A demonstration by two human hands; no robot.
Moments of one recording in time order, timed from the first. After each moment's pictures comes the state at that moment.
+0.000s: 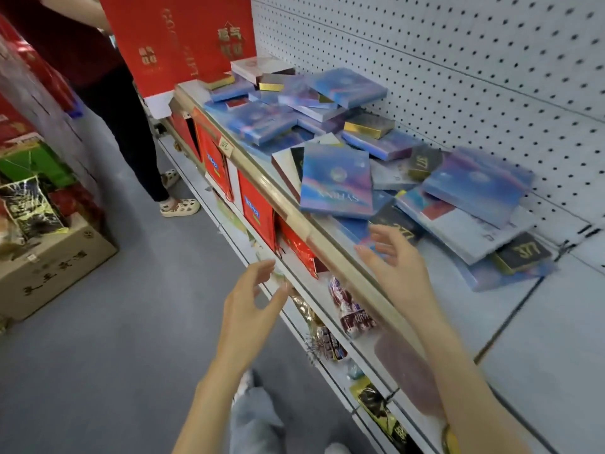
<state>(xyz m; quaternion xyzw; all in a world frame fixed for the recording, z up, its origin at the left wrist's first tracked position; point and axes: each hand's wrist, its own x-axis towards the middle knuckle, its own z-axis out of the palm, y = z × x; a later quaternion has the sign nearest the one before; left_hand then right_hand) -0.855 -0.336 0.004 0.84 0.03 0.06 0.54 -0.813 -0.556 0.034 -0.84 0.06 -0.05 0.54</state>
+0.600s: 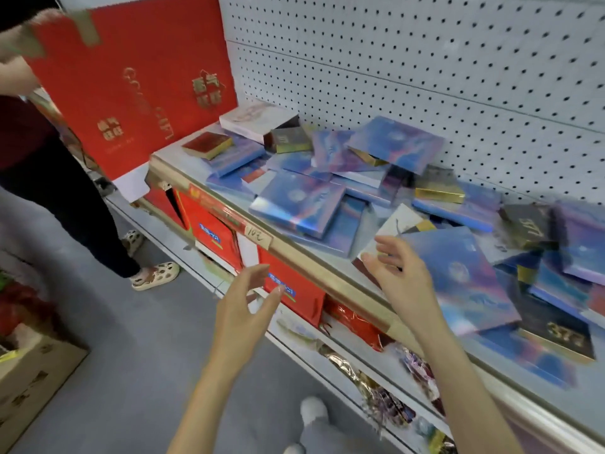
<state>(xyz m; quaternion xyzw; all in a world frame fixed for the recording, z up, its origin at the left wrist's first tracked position) -0.555 -0.134 0.025 0.82 -0.06 0.00 0.56 -0.584 -0.362 0.047 -0.80 0.19 -0.14 0.55</state>
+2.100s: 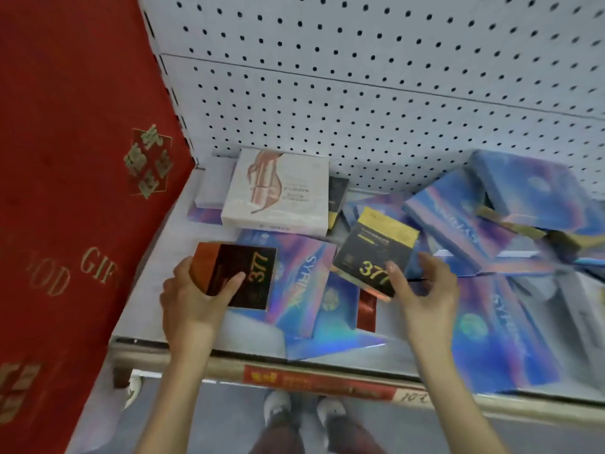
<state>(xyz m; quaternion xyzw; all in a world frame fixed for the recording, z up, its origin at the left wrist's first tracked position) -0.006 -0.019 -0.032 0.92 -0.08 -0.13 0.36 -0.221 -0.209 0.013 -0.70 0.54 -0.31 0.33</state>
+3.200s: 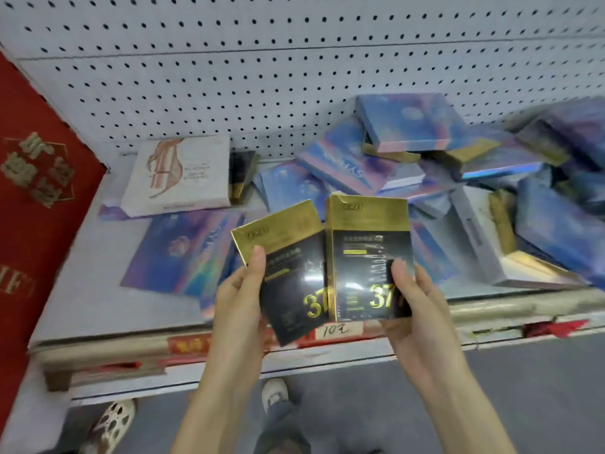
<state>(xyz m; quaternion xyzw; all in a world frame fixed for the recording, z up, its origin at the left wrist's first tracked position) -0.202 -0.091 0.047 0.58 -0.07 -0.42 0.70 -0.363 -0.177 0.043 -0.32 0.41 -0.36 0.78</state>
